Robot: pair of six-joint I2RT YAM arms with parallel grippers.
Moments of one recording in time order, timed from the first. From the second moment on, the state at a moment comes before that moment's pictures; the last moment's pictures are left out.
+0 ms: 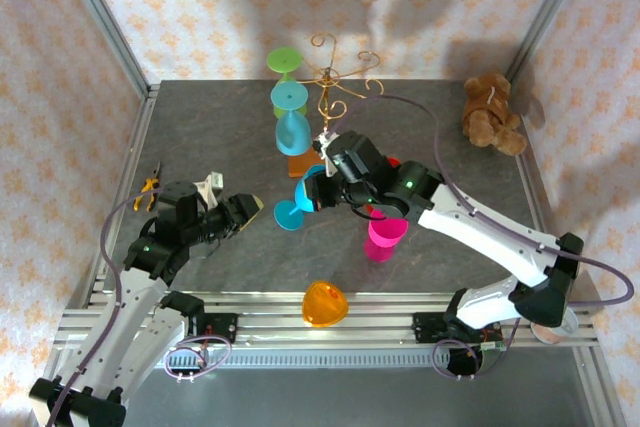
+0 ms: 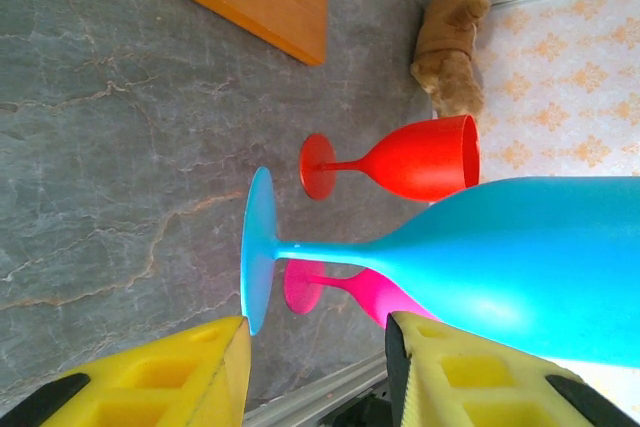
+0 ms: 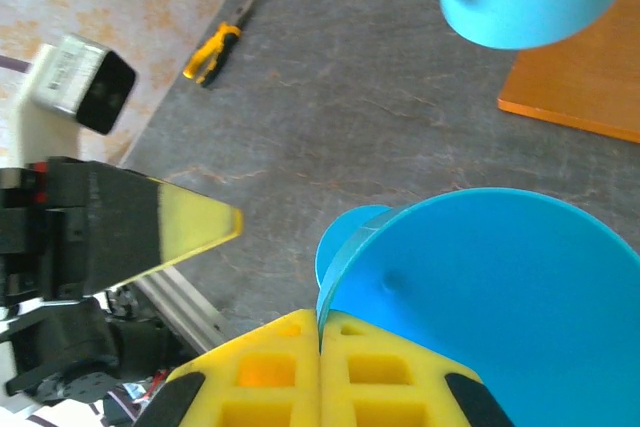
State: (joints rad) left arm -0.22 0.67 0.59 -0.49 0.52 -0.98; right arm 0.97 1.38 1.42 -0.74 -0.01 0.56
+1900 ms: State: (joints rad) left arm -0.22 0.68 0.63 -0.59 0.47 -0.92; right arm 0.97 1.61 1.36 -0.78 0.44 0.52
